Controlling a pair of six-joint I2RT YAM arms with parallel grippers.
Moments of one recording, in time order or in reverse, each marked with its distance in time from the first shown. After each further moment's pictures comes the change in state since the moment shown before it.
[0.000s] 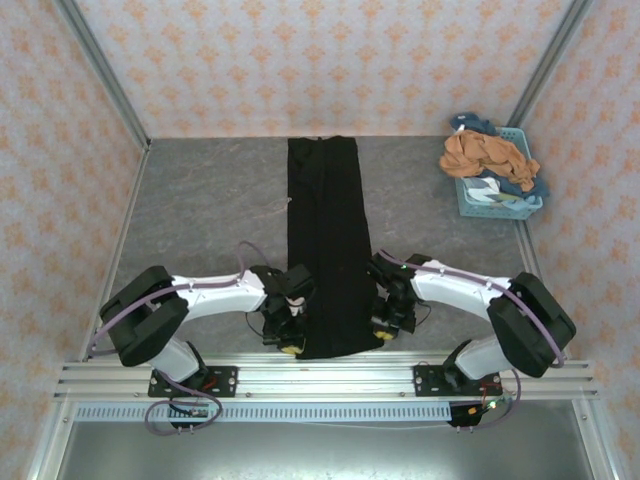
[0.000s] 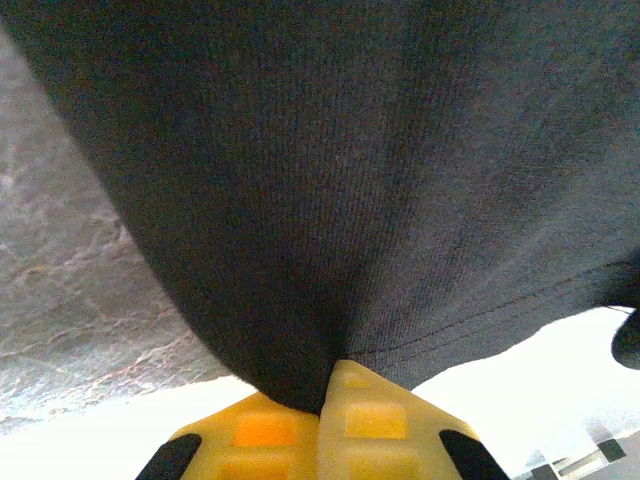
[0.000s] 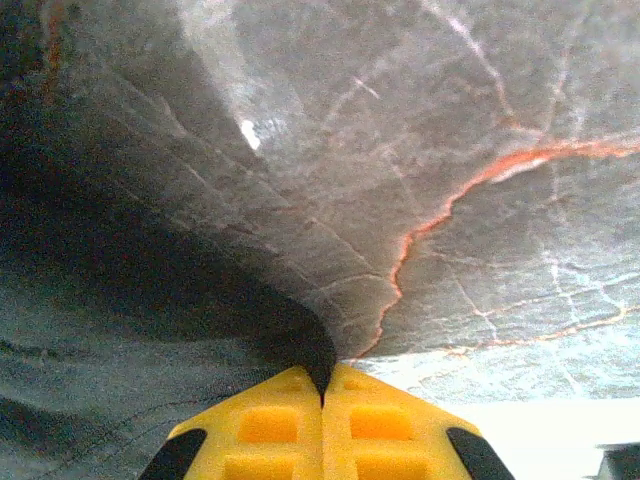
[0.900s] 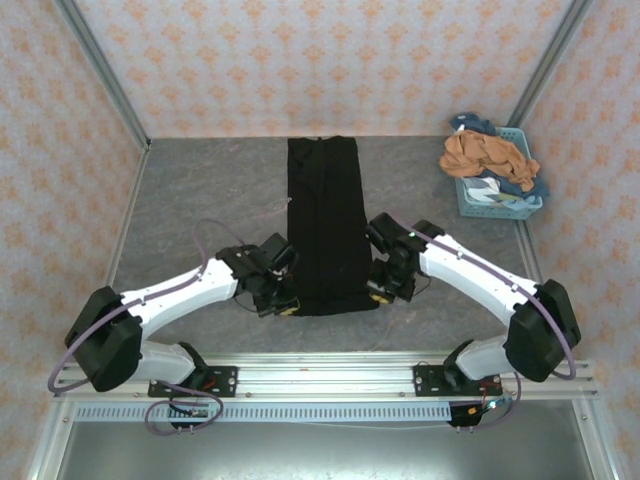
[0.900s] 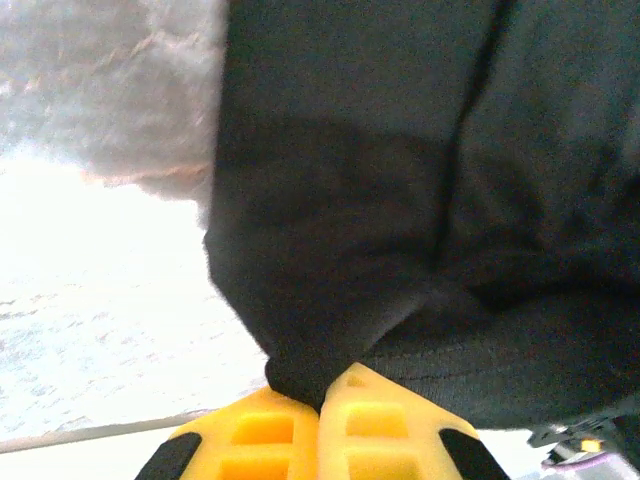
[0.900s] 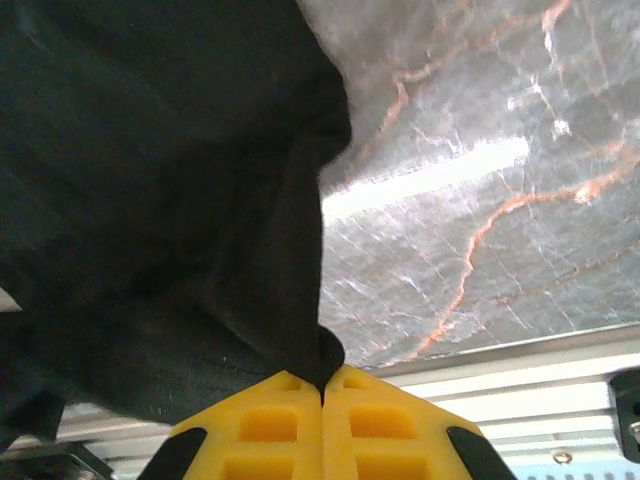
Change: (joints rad) left arm 0.167 -0.181 0.113 -0.033 -0.211 -0.166; right arm -0.055 -0.019 0.358 -0.222 0.140 0.068
